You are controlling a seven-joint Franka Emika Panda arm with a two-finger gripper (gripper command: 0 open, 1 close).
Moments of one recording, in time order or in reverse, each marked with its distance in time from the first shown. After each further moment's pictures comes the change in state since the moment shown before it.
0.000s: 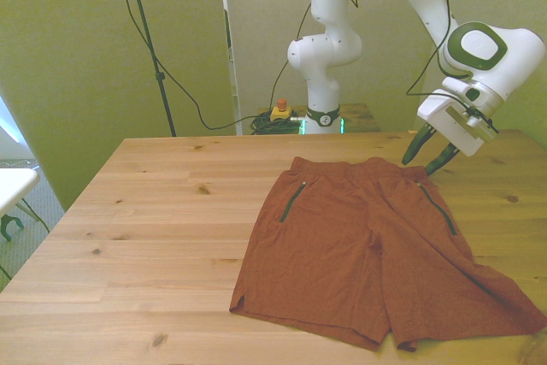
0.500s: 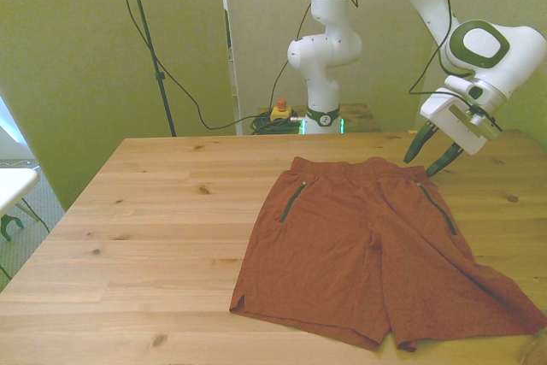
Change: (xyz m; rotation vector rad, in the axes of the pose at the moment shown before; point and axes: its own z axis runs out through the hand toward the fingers) arm 0.004 -0.002 -0.007 0.015 0.005 0.007
